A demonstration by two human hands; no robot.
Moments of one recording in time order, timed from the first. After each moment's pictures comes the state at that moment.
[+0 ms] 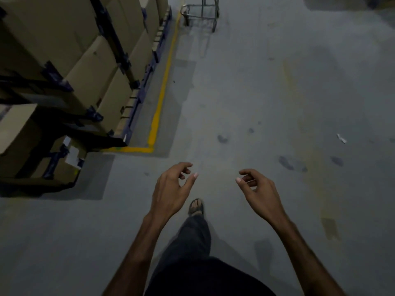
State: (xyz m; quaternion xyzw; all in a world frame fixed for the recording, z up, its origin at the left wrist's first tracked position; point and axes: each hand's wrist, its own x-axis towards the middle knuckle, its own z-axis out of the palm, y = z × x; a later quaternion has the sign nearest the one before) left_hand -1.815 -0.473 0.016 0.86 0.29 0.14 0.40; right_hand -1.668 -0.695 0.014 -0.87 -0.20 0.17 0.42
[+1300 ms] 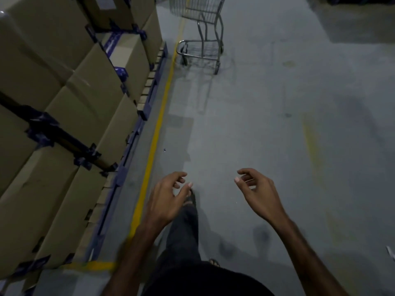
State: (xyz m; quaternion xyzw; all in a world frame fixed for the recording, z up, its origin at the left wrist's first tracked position) left_hand -1.065 0.022 0.015 0.85 0.31 0.12 0.41; right_hand -0.887 -0.195 0.022 -0.86 -0.21 0.19 0.43
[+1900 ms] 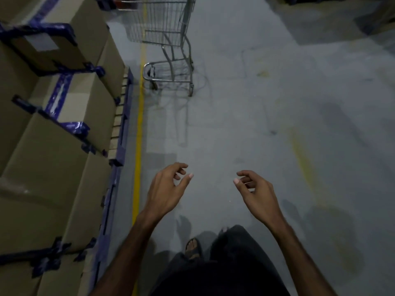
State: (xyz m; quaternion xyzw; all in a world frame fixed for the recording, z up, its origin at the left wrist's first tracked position) left_hand -0.706 0.265 0.033 0.89 0.21 0.08 0.41; right_hand -0.610 0.006 0.037 -0.87 -0.10 0.15 0.46
